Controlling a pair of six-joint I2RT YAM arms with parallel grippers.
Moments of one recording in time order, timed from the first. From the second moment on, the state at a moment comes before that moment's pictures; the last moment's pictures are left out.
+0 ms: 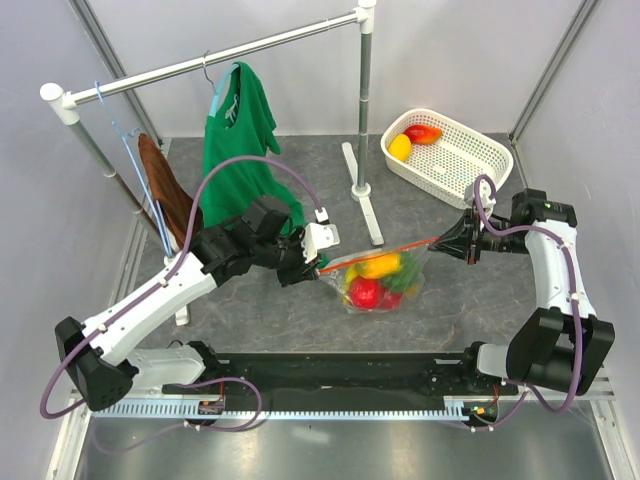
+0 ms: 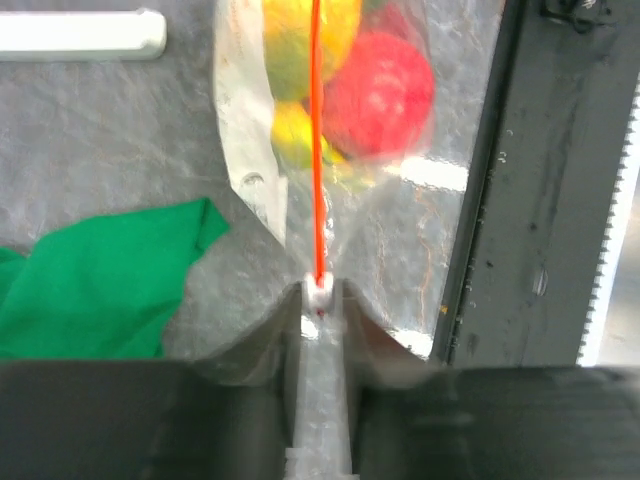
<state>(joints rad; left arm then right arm) -0.79 1.18 1.16 -0.75 0.40 0.40 -0.27 1.31 1.13 -1.37 -1.35 -1.37</state>
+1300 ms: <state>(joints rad) -0.92 1.59 1.56 -0.78 0.39 0.30 -0.25 1.33 1.15 -1.37 -1.36 -1.31</state>
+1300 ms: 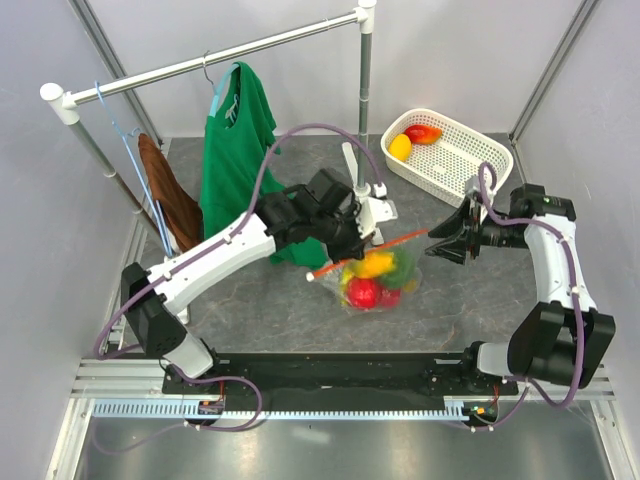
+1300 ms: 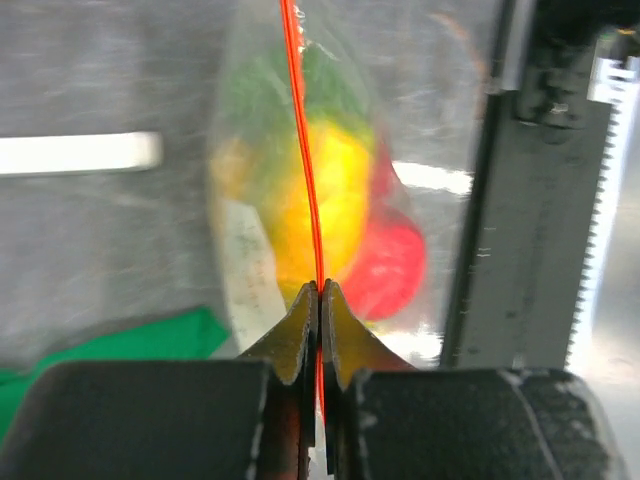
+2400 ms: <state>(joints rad) -1.08 1.52 1.21 -0.73 0.37 0.42 -0.27 1.52 1.32 -1.35 -1.40 -0.86</state>
